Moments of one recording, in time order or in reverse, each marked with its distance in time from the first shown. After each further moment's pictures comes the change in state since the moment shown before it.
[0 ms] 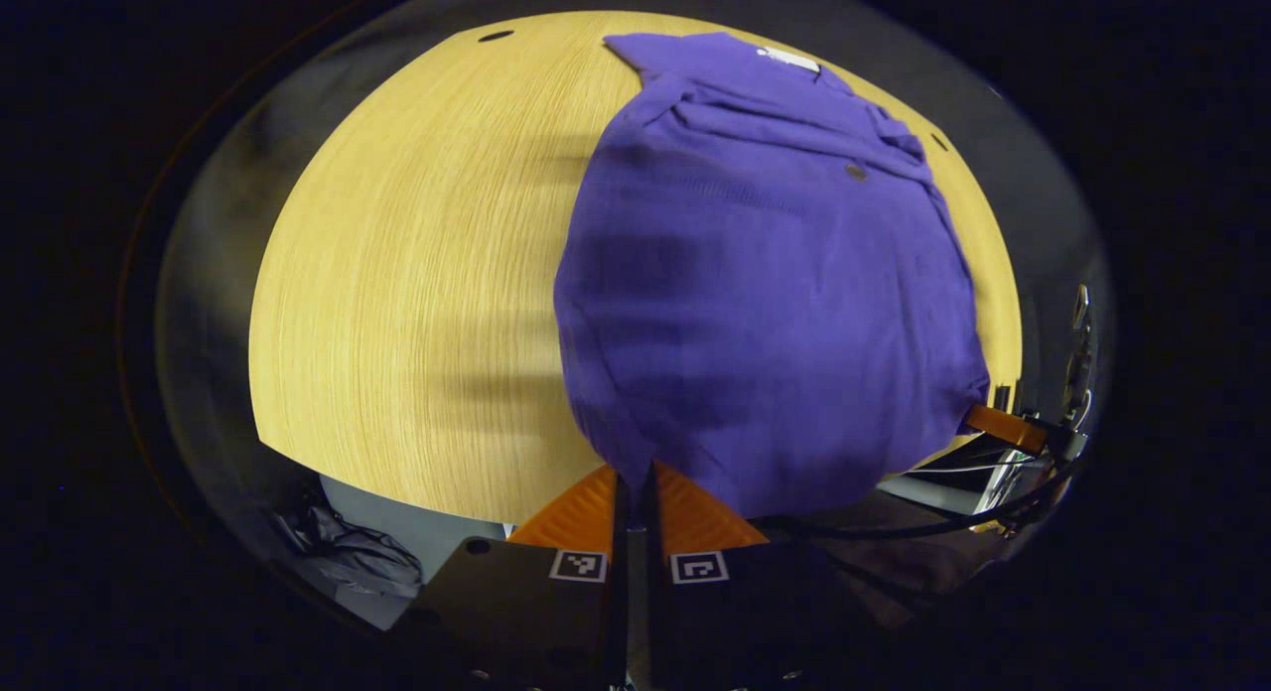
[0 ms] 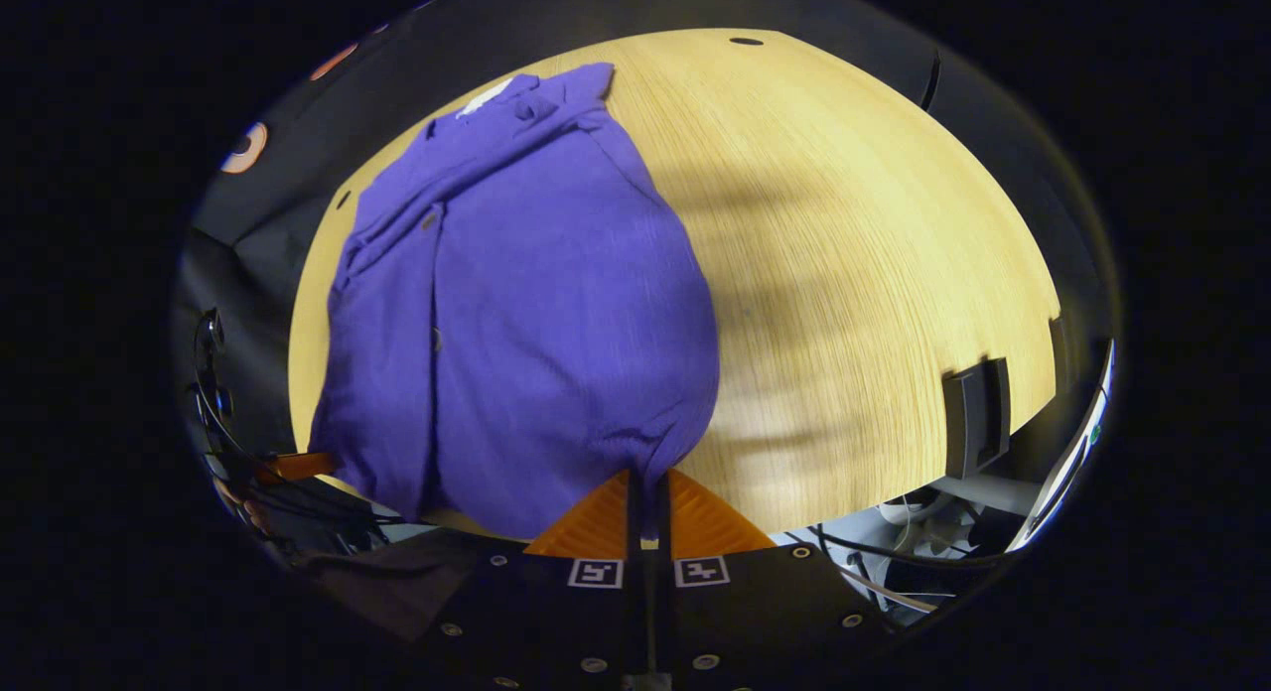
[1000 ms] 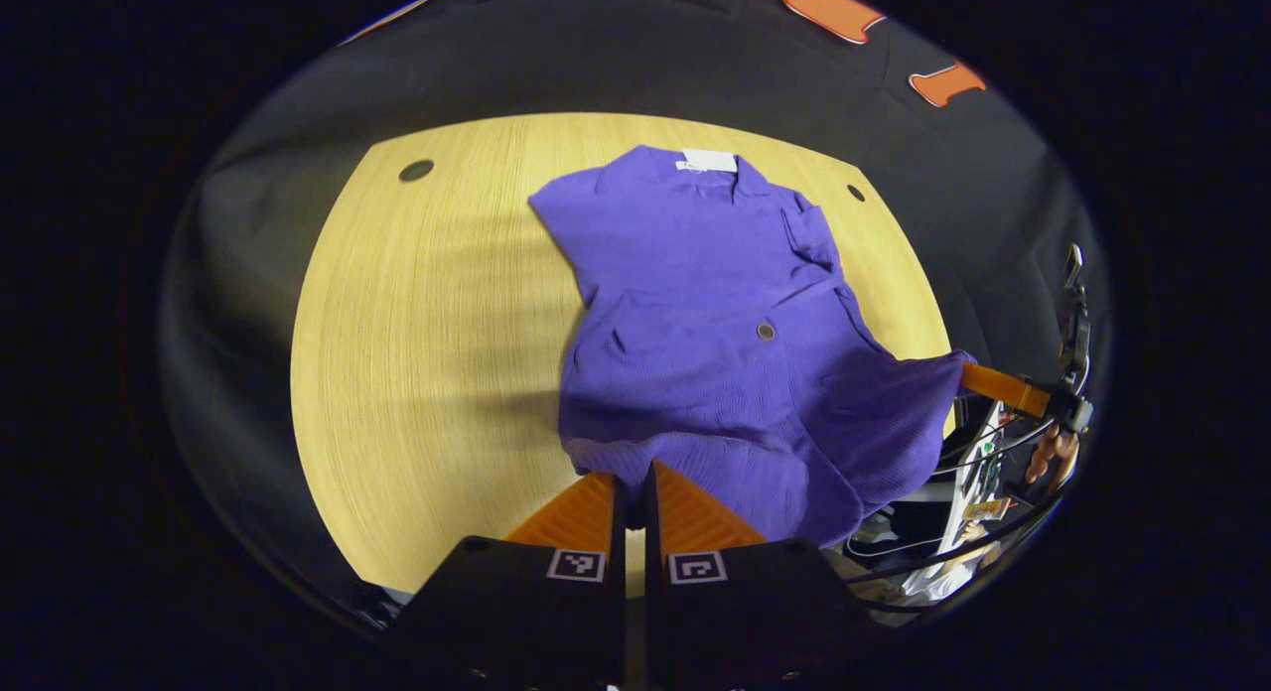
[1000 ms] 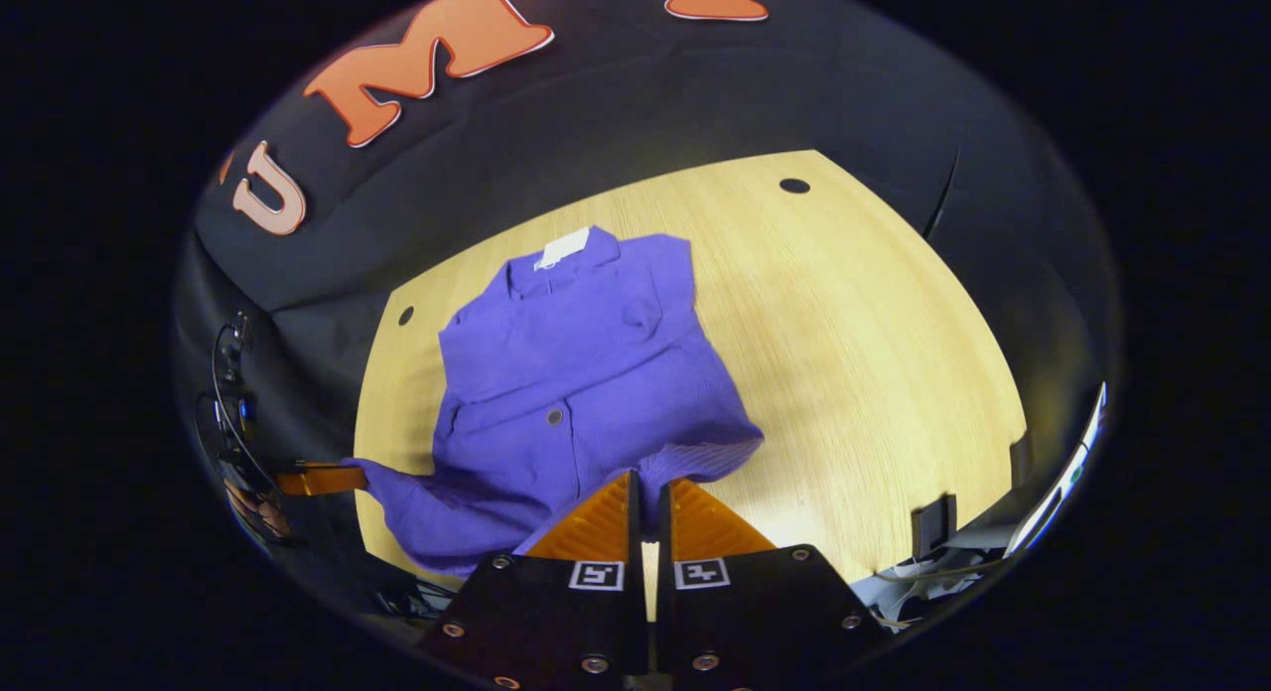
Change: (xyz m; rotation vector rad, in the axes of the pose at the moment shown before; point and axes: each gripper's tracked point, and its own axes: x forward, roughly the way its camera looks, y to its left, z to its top) left arm -0.091 -0.010 0.179 0.229 -0.167 -0.100; right arm -0.094 0.090 0.167 -0.008 -0.330 0.018
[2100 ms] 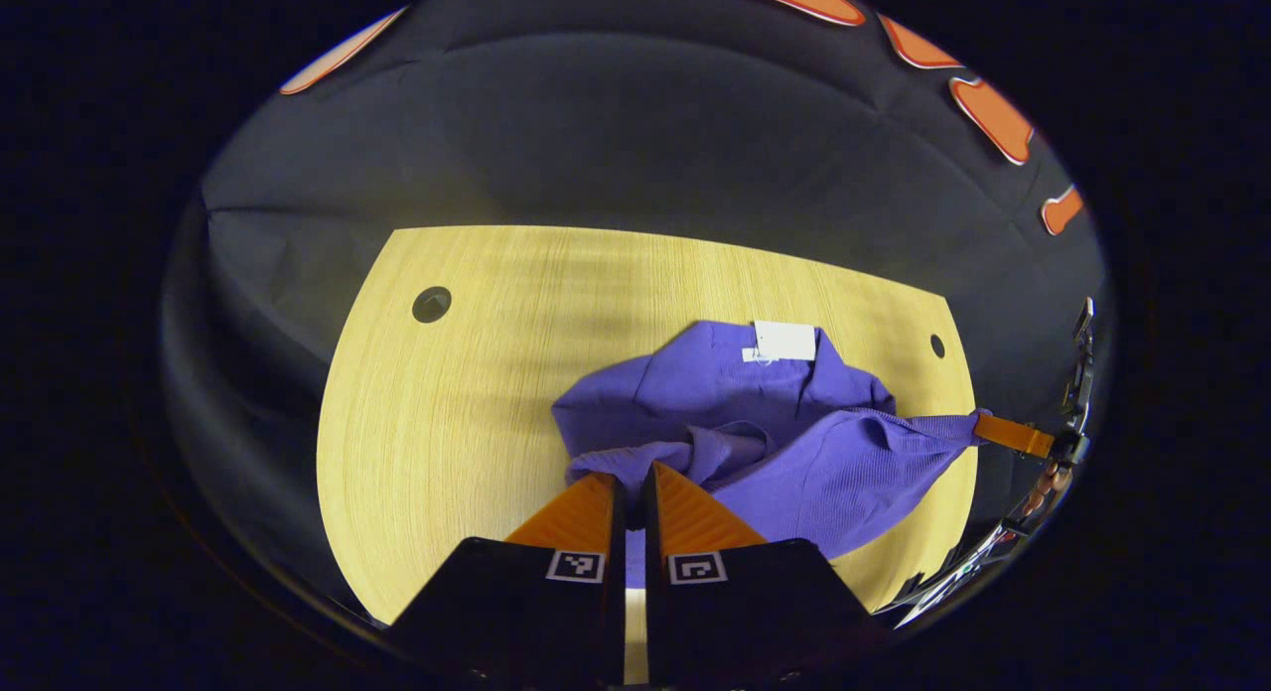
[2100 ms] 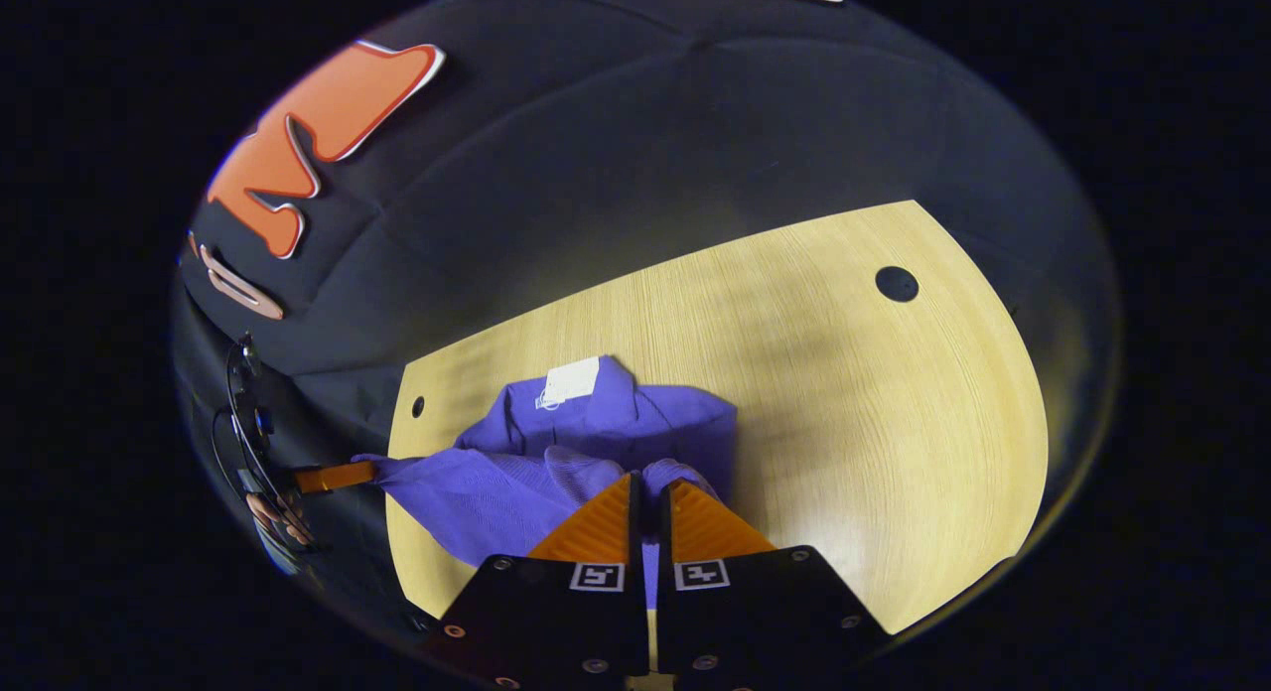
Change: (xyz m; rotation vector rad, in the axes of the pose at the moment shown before) left arm 0.049 0.032 0.242 -0.193 -0.185 0.185; right arm 0.142 -0.003 0.211 0.009 0.020 0.185
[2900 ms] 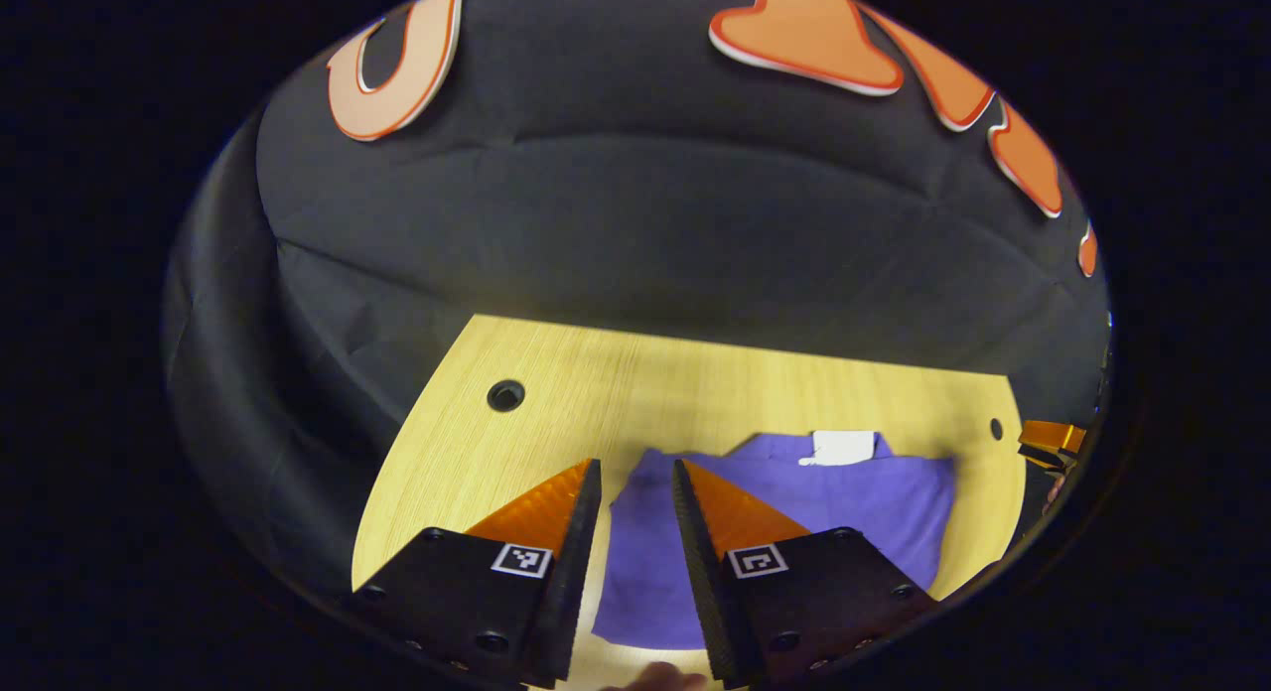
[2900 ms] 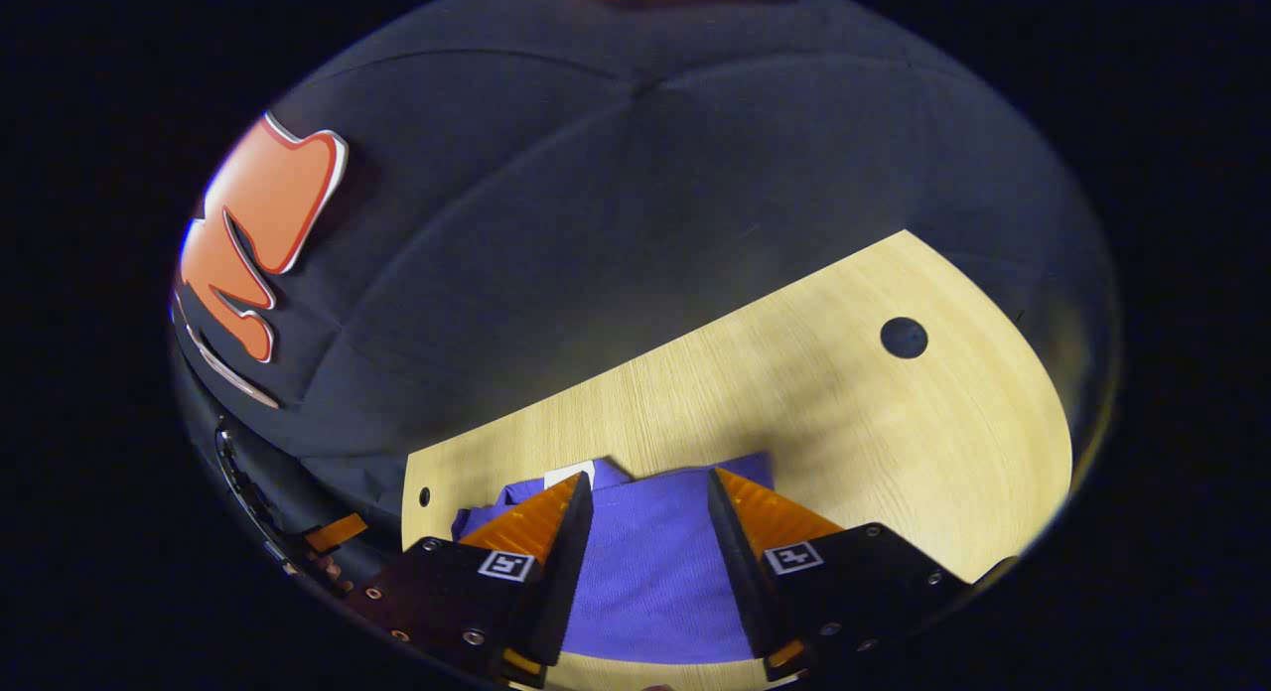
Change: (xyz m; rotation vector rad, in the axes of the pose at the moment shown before) left arm -0.026 0.011 0.069 -0.034 -0.350 0.150; right arm 0.013 -0.010 0.070 0.094 -0.245 -0.007
